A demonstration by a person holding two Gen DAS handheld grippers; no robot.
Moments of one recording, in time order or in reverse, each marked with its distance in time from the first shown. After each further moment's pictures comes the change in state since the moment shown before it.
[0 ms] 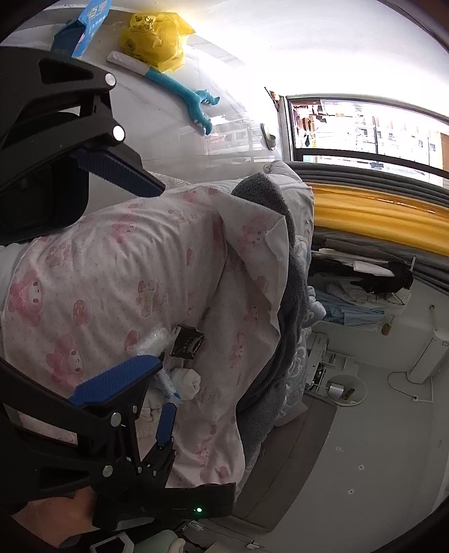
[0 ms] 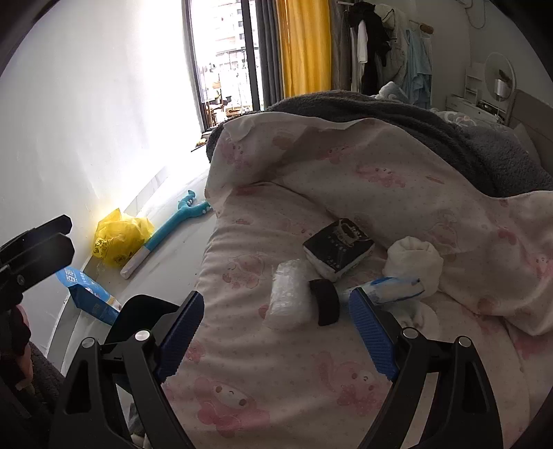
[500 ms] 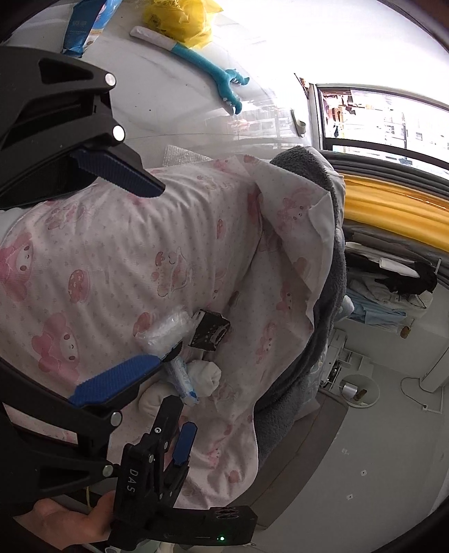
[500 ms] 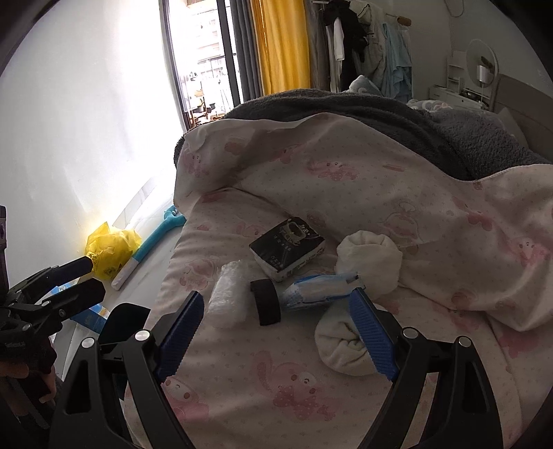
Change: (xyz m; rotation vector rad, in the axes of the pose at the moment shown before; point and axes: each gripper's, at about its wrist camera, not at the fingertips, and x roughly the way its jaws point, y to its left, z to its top) left arm 0.053 -0.011 -0.019 -0.071 0.093 -0.056; right arm -0.003 -0.056 -0.004 0.062 -0.012 -0.021
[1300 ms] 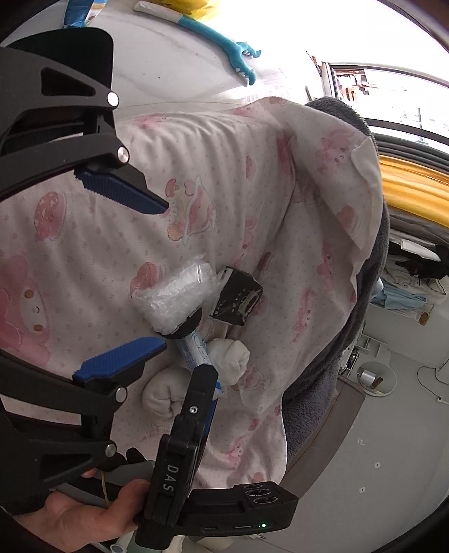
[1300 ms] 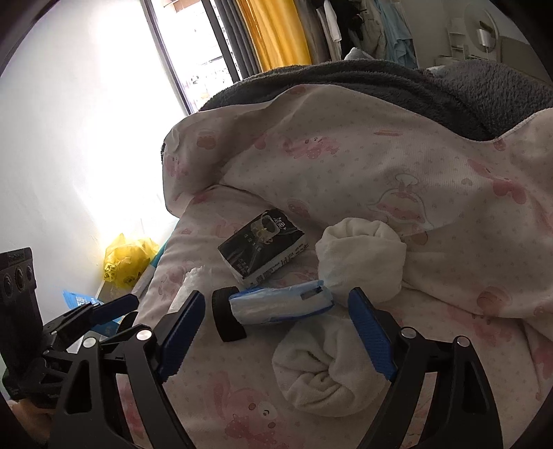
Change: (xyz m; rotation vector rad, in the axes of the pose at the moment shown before) left arm 0.067 -0.040 -0.016 0.008 0.068 -0.071; right arm 0.044 -0.058 0.001 0.095 0.033 0.144
